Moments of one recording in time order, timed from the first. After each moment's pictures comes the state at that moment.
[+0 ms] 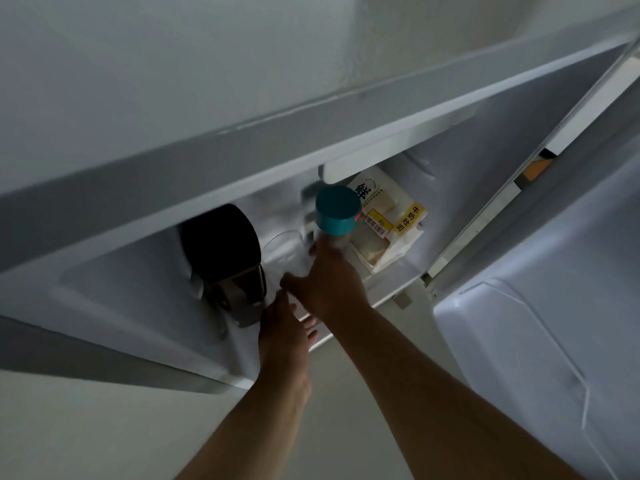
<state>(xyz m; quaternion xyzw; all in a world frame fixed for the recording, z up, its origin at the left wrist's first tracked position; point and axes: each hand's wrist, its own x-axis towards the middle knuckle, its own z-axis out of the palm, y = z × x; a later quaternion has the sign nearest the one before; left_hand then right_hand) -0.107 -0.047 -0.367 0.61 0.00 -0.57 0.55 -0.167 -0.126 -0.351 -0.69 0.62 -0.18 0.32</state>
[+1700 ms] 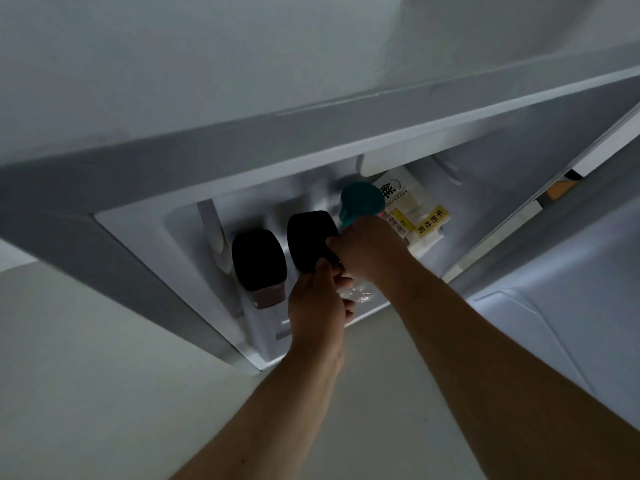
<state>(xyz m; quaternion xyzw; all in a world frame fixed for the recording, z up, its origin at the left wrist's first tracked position) -0.127 -0.059 -0.324 0.63 -0.07 -0.54 0.56 -0.182 -0.150 -0.274 -0.67 0.65 -0.09 0.35</state>
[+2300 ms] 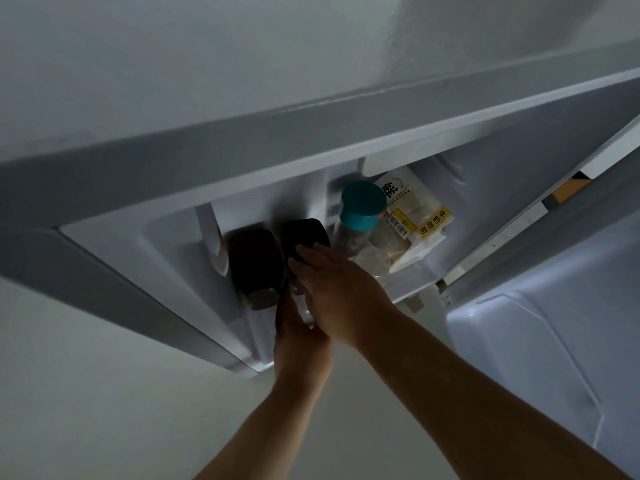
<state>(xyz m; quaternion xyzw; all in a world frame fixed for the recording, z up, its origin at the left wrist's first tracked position) -0.113 -0.021 -0.380 0.76 -0.27 -0.39 0.44 -0.177 -0.105 -0.326 -0.93 0.35 -0.03 0.10</state>
